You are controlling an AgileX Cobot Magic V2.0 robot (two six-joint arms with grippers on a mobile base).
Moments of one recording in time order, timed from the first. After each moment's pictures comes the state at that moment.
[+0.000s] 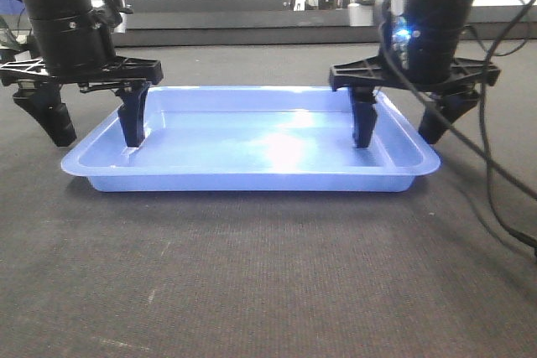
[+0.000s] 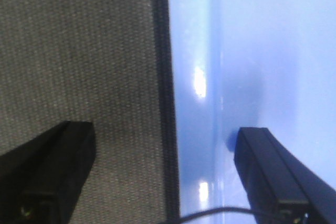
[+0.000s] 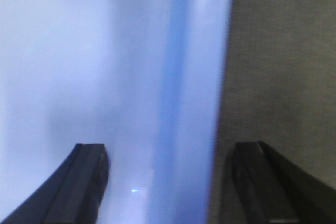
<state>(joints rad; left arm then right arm) -0.32 2.06 -1.69 -0.02 1.05 -0.14 0.34 1.96 -1.48 -0.04 0.76 0.32</state>
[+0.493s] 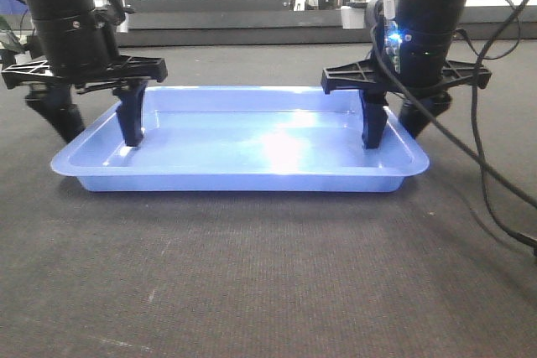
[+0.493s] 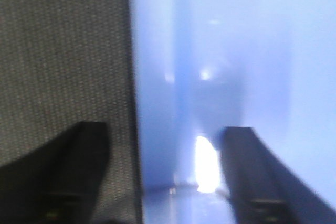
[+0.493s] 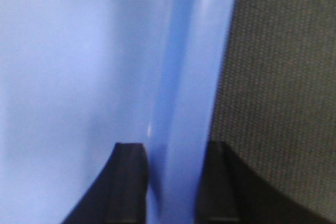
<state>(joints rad) -0.32 2.06 -1.69 -0.06 1.05 -0.14 0.34 1.97 -1.48 -0.03 0.75 0.32</state>
